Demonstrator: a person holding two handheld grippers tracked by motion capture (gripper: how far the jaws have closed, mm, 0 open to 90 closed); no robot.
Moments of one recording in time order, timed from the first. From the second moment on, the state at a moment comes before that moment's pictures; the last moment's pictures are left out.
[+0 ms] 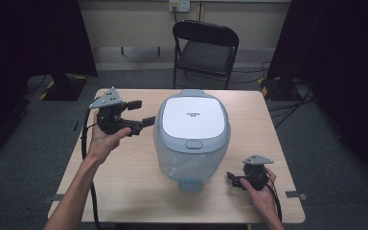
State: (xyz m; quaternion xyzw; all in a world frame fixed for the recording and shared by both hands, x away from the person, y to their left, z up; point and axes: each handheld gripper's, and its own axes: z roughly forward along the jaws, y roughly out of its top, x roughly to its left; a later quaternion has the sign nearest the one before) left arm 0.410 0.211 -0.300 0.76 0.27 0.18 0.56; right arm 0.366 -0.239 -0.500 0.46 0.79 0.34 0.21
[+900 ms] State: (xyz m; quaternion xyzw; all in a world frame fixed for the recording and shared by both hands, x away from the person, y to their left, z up) left arm 0.398 0.282 -0.455 0.80 0.41 0.16 0.41; right arm 0.366 -0.239 -0.500 0.46 0.79 0.34 0.21
